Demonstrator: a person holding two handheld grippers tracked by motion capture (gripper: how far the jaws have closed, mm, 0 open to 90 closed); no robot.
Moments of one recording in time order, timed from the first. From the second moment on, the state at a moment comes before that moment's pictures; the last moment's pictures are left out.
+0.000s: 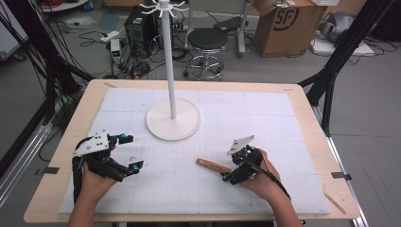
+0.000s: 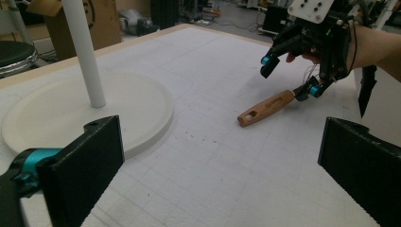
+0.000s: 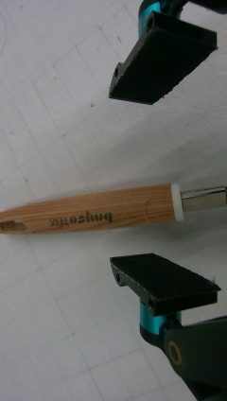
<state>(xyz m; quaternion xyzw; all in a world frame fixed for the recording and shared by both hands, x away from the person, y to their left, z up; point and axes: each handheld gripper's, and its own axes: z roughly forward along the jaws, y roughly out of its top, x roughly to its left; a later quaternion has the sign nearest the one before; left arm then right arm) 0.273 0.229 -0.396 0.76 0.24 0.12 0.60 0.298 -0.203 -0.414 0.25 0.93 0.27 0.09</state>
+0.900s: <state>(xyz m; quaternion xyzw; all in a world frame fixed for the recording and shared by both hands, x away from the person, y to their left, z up) 0.274 0.232 -0.397 0.76 0.24 0.12 0.60 0.301 -0.195 -0.419 0.21 0.96 0.20 0.05</state>
